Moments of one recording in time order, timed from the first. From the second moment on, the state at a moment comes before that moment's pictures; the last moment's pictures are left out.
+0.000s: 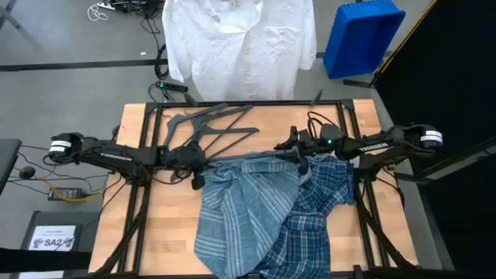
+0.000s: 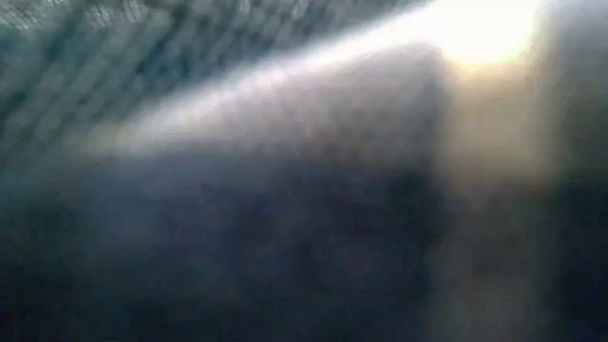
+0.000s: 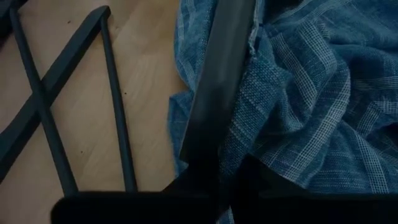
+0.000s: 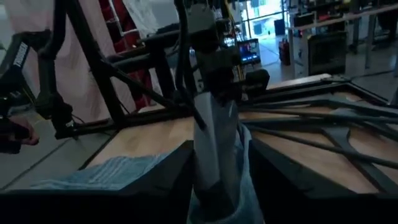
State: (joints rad) left arm 0.04 1.03 0.36 0.02 -0.14 -0.14; right arm -0.28 1.27 0.32 0.95 -0.40 0.21
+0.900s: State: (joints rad) left arm 0.04 1.03 0.36 0.00 -0.13 -0.20; right arm -0.29 1.27 0.32 0.93 -0.40 0.16
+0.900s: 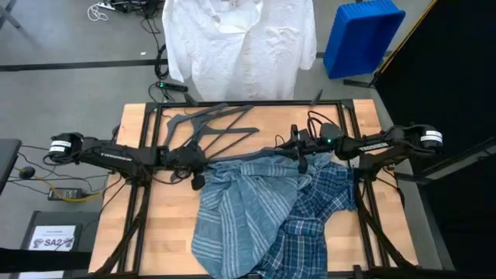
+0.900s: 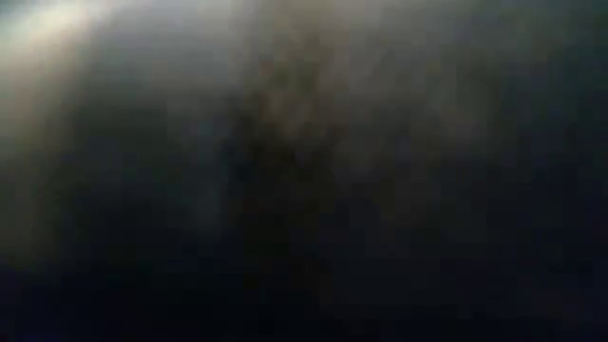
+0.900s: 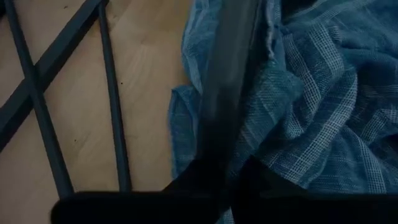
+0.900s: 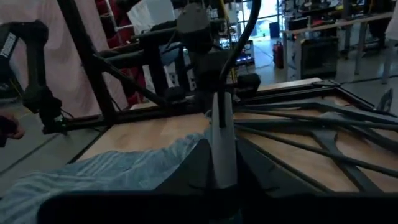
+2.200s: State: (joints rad) left arm 0.04 1.03 0.41 -0.03 -0.15 -0.15; right arm -0.34 1.03 0.38 0.48 -0.41 0.18
